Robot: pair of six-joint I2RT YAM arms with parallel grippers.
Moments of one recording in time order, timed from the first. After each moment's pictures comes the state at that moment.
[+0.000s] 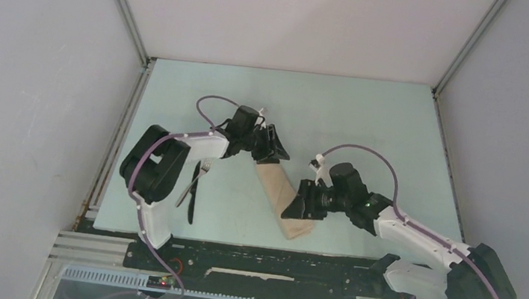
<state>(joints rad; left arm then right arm) -0.52 1.89 1.06 0.07 0.48 -0.86 0.69 1.13 0.50 -0.13 -0.55 0.72</state>
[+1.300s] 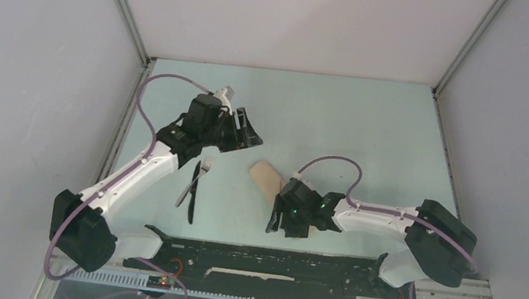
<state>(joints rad) -0.48 1.26 1.03 -0.38 0.22 -0.70 1.07 1.47 0.72 -0.31 -0.06 1.07</state>
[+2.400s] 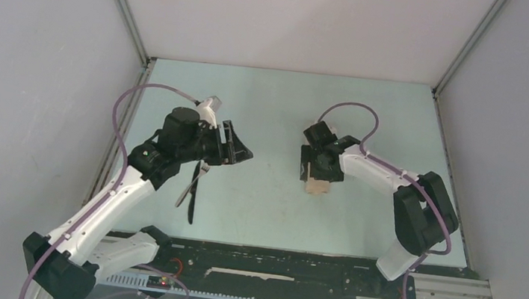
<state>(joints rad) -0.48 0.97 0.95 -0.51 0.30 -0.64 0.60 1.68 1.16 -0.66 0.18 0.51</state>
